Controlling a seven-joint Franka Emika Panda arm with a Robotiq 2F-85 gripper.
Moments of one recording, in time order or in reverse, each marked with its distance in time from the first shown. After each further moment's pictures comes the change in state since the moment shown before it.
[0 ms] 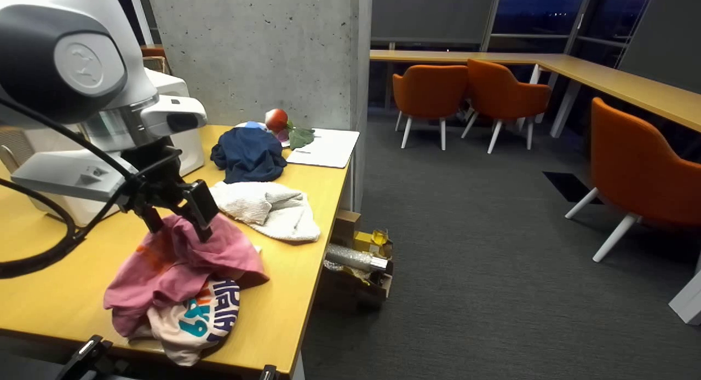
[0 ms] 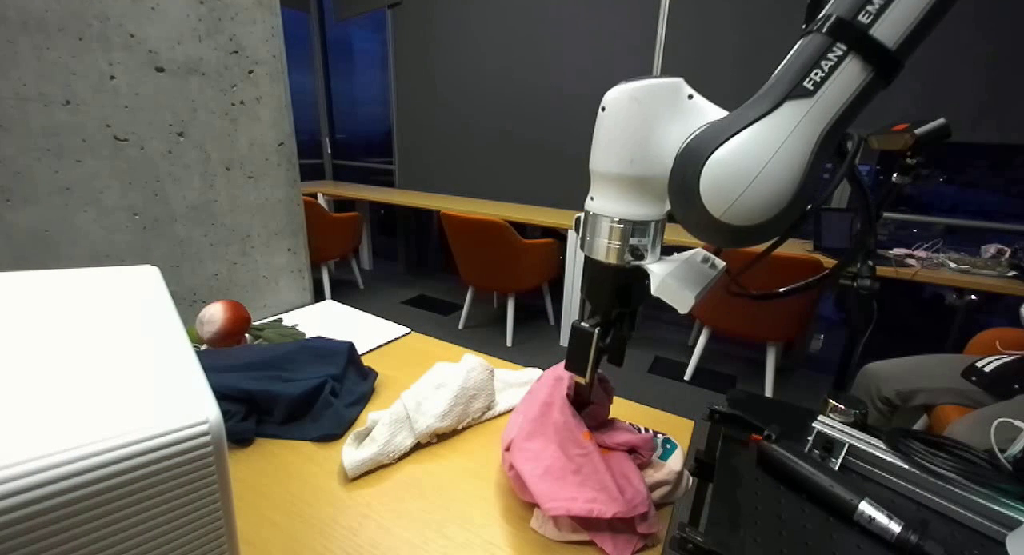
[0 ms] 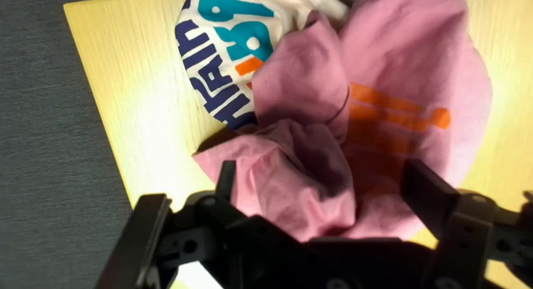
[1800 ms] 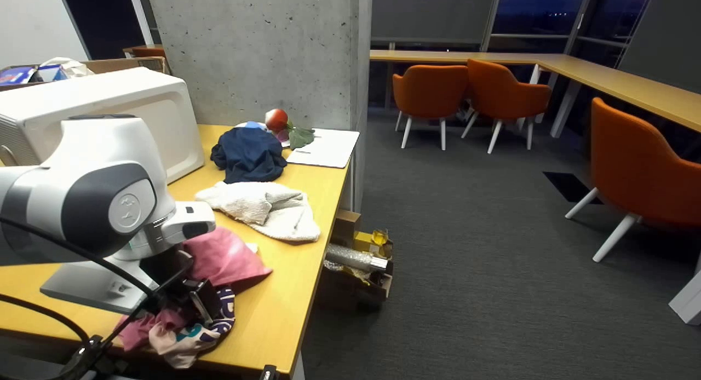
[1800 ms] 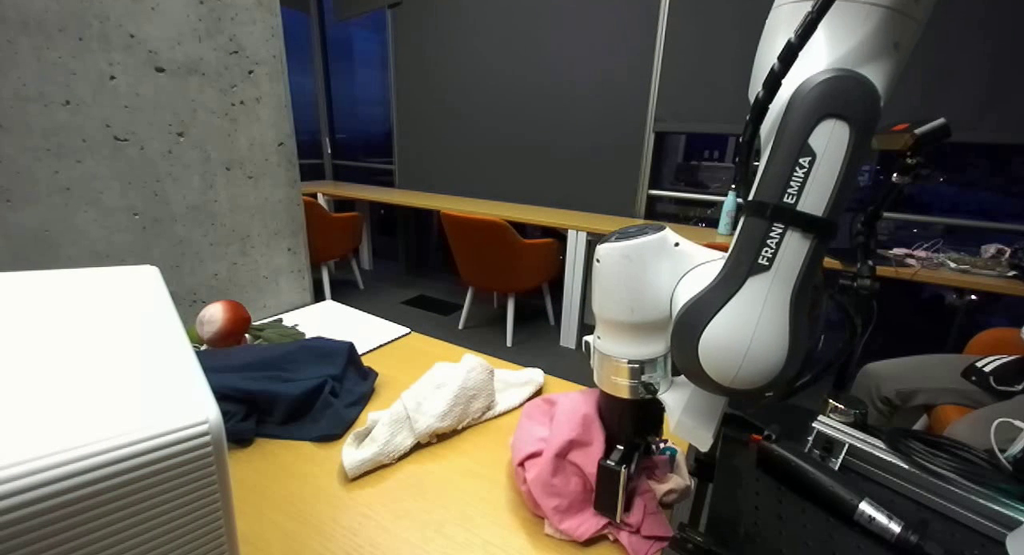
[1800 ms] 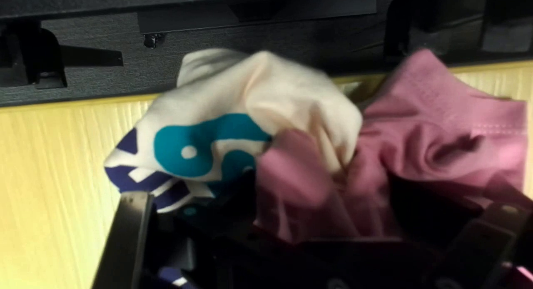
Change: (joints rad) arm 0.047 0.349 -0.031 0.001 0.001 0.193 -0.008
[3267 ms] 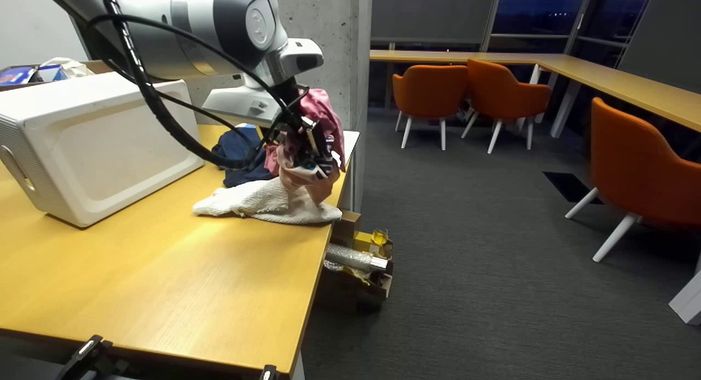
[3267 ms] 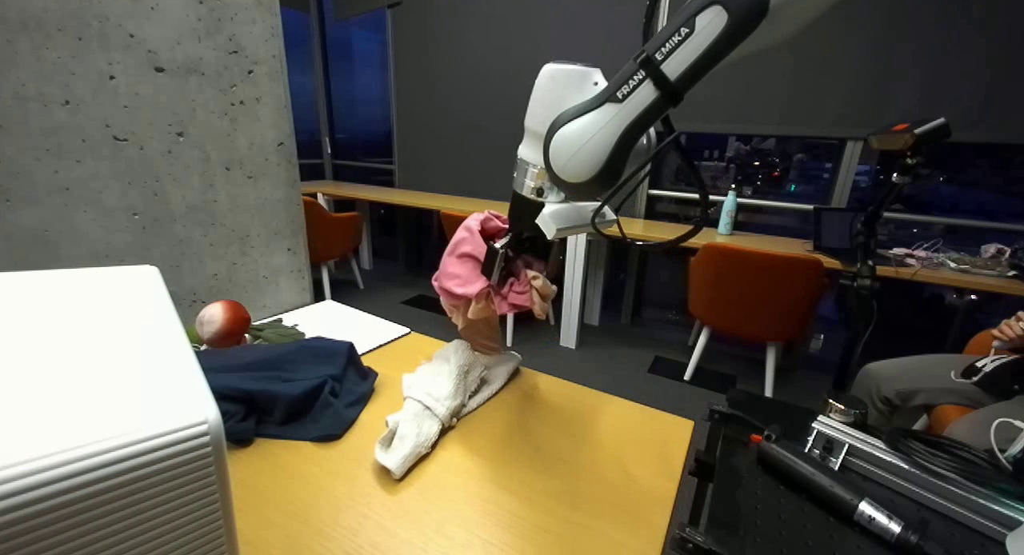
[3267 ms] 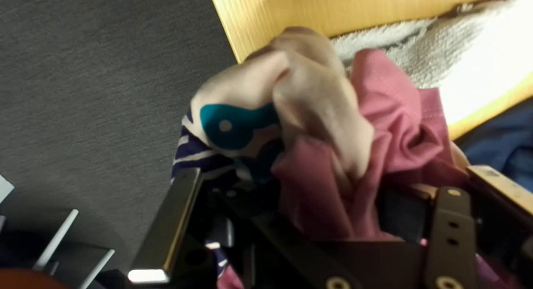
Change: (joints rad) arm -0.105 -0.032 -0.129 0.542 0.017 -0.168 -0.008
